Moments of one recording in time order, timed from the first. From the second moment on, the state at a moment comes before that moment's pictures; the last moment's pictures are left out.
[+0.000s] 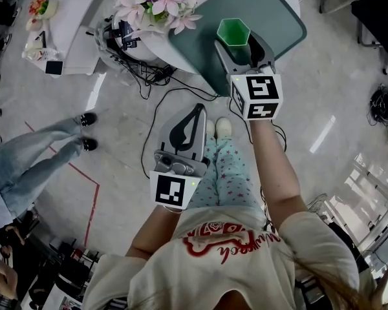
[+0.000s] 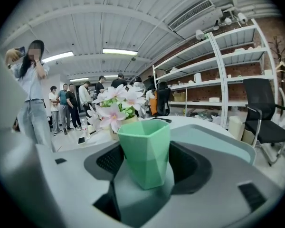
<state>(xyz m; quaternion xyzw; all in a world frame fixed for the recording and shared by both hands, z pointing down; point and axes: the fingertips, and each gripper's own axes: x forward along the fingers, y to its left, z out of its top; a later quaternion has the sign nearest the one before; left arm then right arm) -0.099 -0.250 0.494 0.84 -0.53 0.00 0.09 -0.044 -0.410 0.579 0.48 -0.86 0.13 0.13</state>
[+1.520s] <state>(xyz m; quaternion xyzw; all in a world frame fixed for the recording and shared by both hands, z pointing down) -0.061 -0.296 0.363 0.87 -0.50 -0.04 0.00 0.011 -0.332 0.358 0.53 -0.85 0.08 0.02</state>
